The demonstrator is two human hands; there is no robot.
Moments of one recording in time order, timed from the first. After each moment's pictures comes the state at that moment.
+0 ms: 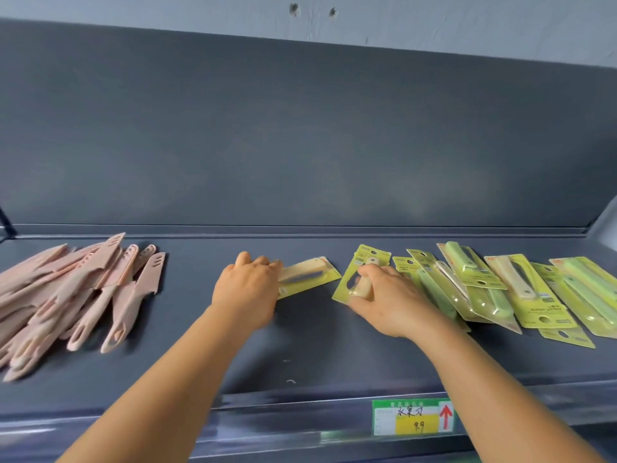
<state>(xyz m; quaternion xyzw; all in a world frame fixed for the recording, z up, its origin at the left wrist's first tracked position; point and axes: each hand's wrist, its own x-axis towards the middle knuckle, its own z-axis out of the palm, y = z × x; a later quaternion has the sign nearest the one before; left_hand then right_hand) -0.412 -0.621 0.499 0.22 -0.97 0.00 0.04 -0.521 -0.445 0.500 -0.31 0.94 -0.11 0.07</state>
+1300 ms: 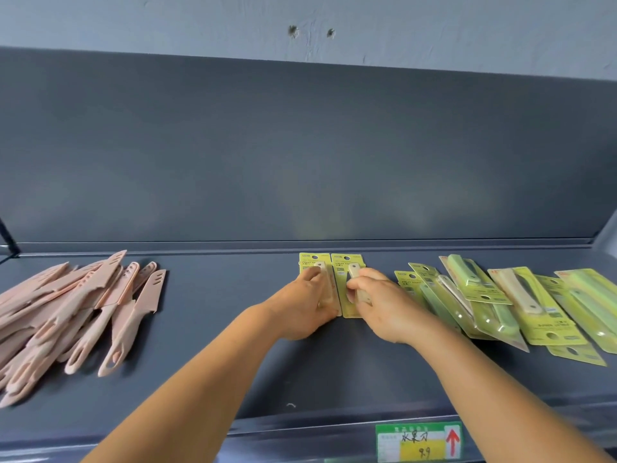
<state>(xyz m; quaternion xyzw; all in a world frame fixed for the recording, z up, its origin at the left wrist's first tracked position) -0.457 -0.603 0.494 0.08 -0.98 -0.20 -0.02 -0.542 -0.455 0.495 -0.38 0.90 -0.18 0.07</state>
